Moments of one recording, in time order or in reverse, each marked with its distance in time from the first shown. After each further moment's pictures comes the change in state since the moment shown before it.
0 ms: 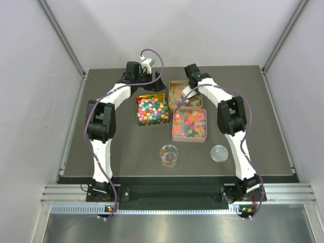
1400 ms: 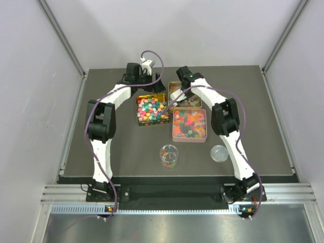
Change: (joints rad) left arm -0.002 0.000 -0.021 0.008 0.000 0.008; right arm 0.068 0.088 0.180 -0.233 -0.222 0.224
